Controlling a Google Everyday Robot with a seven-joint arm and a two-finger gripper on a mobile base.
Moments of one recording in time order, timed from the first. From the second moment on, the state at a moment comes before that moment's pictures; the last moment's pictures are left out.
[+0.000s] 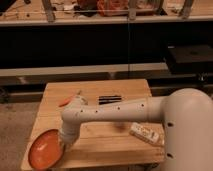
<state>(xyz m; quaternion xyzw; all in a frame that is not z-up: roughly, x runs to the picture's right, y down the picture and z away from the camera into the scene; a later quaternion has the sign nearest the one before) -0.211 0.265 0.708 -0.24 -0.42 -0.51 0.71</state>
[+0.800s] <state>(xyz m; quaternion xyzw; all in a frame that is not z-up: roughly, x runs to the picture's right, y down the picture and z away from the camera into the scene) -0.190 0.163 0.793 -0.24 -0.41 -0.44 0.76</state>
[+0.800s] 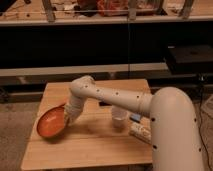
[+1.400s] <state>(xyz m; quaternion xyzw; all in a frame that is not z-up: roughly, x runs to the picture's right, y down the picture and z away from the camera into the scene) -0.095 0.178 0.791 -0.25 -0.38 -0.38 0.80</state>
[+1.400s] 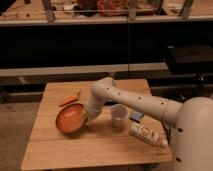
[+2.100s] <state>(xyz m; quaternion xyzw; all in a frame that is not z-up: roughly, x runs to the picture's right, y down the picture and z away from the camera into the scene) -0.104 0.273 0.723 -0.25 -0.41 -0.44 0.76</state>
